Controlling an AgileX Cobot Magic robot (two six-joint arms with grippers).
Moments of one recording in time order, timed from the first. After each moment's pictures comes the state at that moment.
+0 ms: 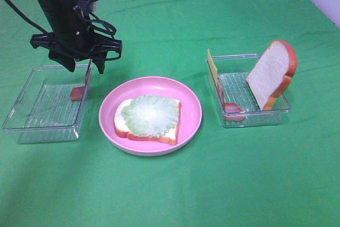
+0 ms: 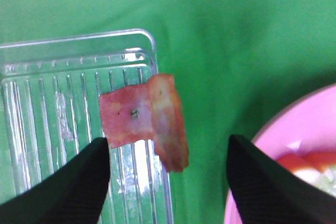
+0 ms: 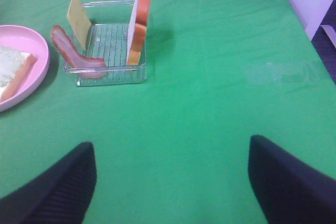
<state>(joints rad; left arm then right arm) -0.38 2.13 -1.62 0.16 0.83 -0.44 -0.06 -0.01 -0.51 0.09 1.07 -0.10</state>
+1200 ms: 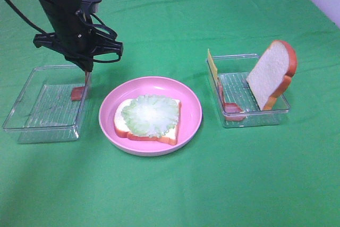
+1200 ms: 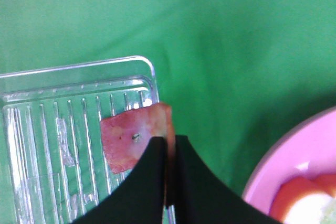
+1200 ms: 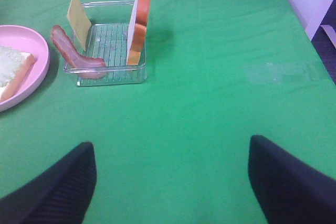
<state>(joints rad) -0.38 2.15 -1.62 0.20 0.78 -0.44 -0.06 -0.01 -0.51 0.09 1.07 -0.10</state>
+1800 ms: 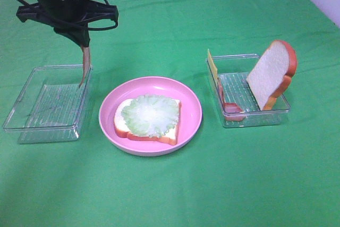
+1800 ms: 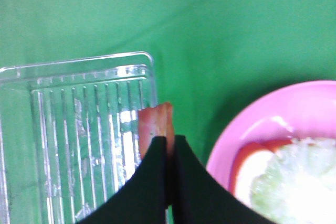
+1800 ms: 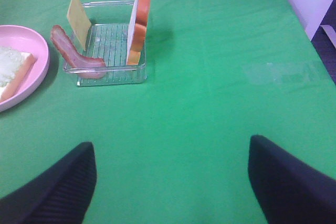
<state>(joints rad) -0.38 1.96 -1.62 0.02 0.88 -0.35 -0.06 -0.01 -0.51 0.09 1.07 -0.10</state>
